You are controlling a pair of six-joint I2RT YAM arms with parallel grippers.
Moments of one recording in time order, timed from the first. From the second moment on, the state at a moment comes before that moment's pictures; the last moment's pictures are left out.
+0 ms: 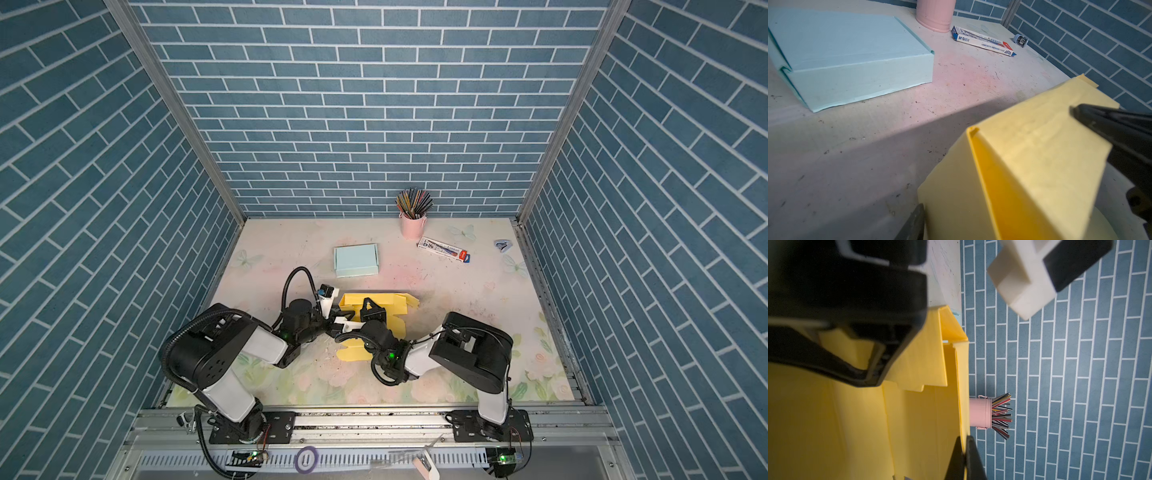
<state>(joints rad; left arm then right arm) -0.48 1.69 0.31 0.94 0.32 -0.22 1.18 1.85 0.68 0.92 0.74 -1.28</state>
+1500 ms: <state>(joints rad) -0.62 1.65 0.20 1.07 -0.02 -0.13 1.32 1.72 0.76 0.47 0.71 -0.76</state>
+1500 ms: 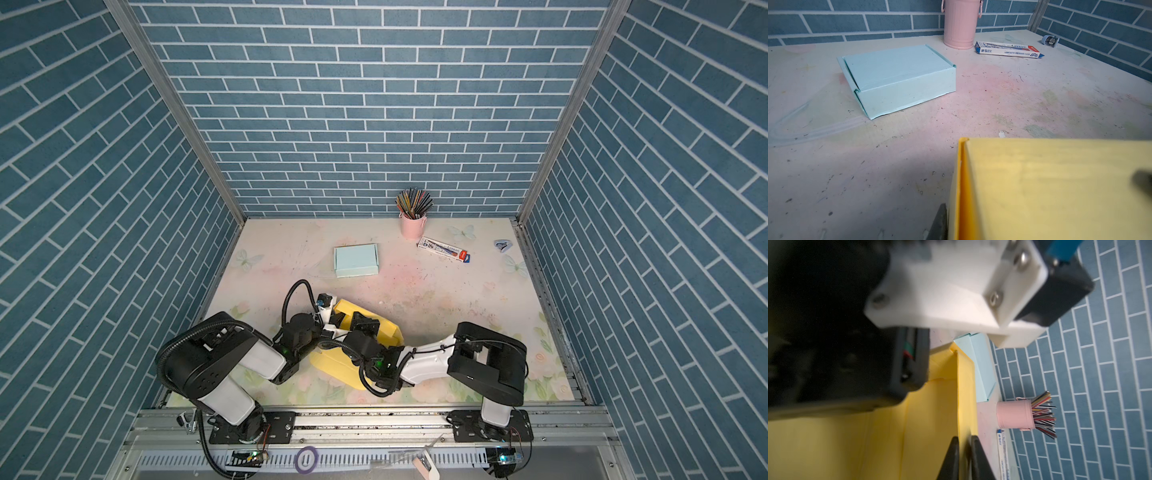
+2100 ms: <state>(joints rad) -0.66 1.64 0.20 1.11 -0.08 -0.08 1.18 1.29 0.74 0.08 0.27 -0.19</state>
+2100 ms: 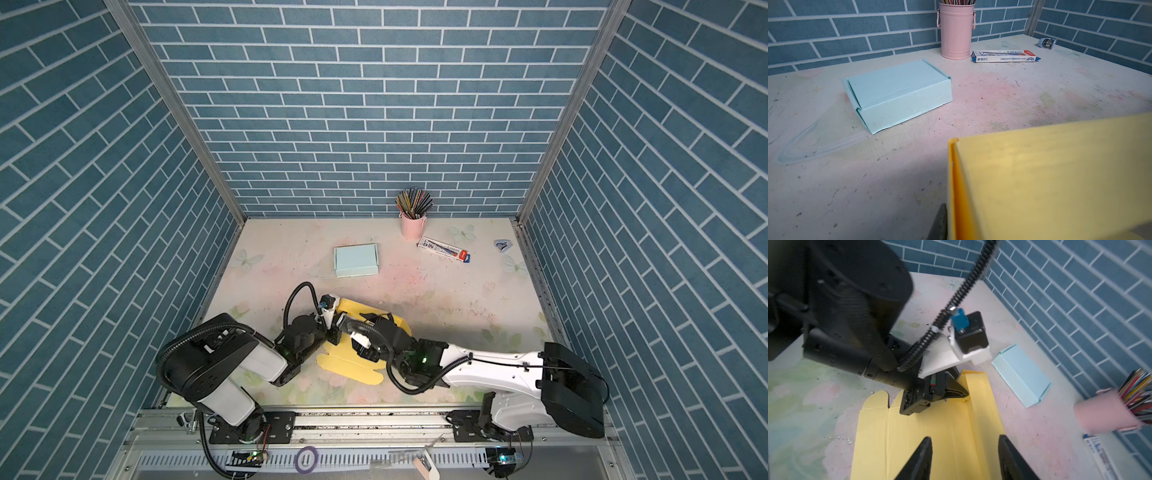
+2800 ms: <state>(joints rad) -0.71 1.64 0.24 1.06 -0.08 -0.07 0.81 1.63 1.04 -0.17 -0.42 0.22</state>
